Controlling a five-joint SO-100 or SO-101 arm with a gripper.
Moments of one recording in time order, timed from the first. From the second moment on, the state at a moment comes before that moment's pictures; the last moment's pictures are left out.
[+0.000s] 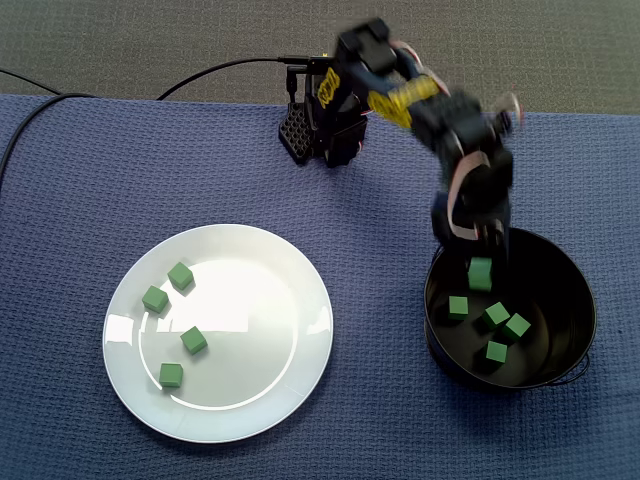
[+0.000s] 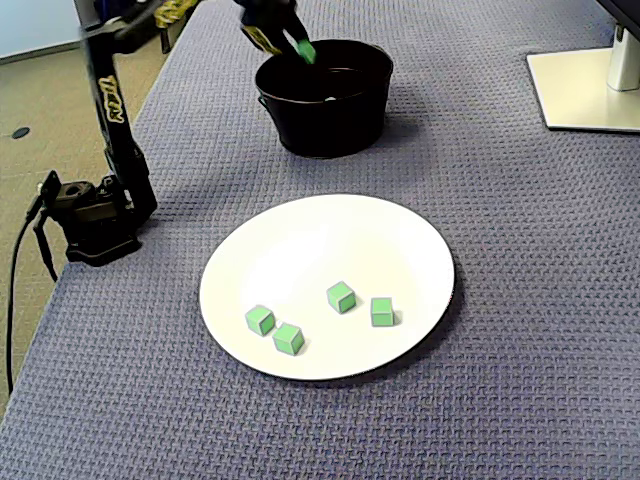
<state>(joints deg) -33.5 76.8 63.0 74.4 -28.8</state>
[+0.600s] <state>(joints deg) -30.5 84.9 65.0 79.6 -33.7</state>
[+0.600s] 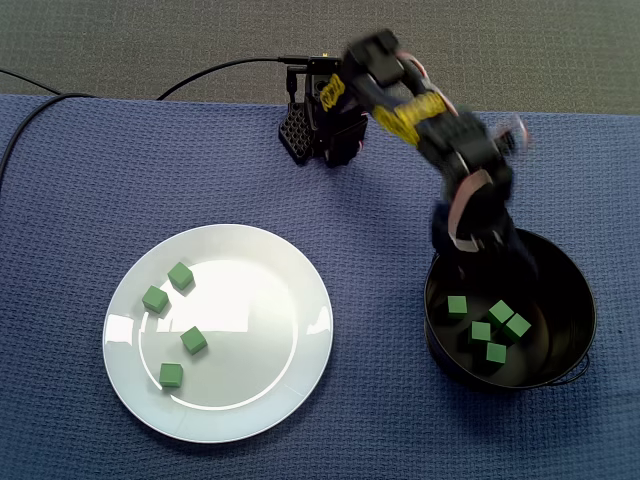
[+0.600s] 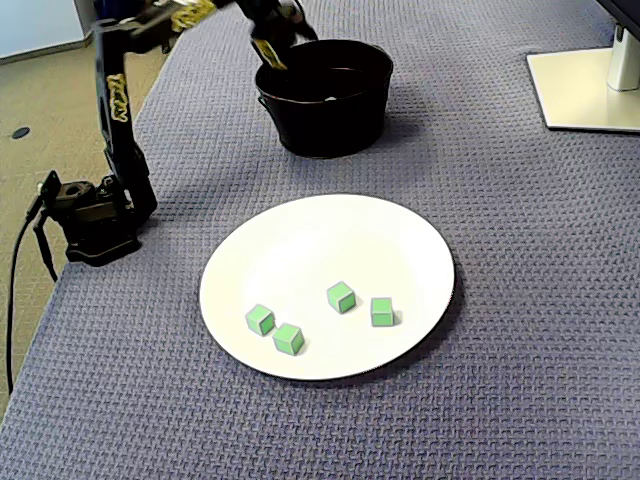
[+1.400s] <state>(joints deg) 40.3 122.2 121.5 46.8 -82.6</state>
